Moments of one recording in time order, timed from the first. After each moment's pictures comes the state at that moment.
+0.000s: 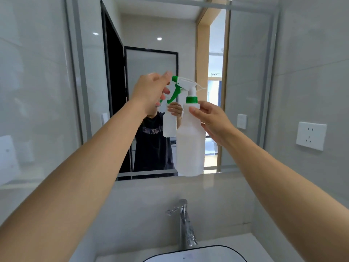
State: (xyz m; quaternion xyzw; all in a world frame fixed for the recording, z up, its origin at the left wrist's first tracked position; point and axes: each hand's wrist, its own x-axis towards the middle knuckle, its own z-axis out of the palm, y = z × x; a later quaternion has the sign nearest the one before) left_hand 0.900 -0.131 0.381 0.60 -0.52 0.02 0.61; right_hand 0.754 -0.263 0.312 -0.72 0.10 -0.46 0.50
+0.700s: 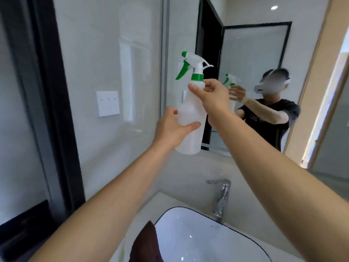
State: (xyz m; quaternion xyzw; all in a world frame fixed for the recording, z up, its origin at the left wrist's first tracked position) left_hand 0.790 -0.069 0.231 0.80 -0.22 0.15 0.54; right_hand 0.771 -0.197 0.296 -0.71 -0.03 -0.40 0.58
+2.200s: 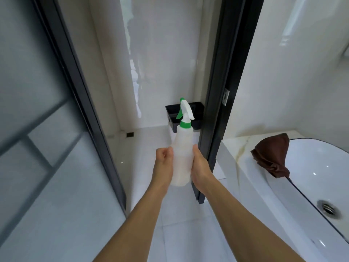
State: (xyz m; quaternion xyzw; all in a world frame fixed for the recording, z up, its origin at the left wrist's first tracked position) left_hand 0.517 0.230 -0.191 0.66 0.28 0.20 0.67; right_hand 0.589 0.137 -0.193 -0.60 -0.04 0.29 0.75
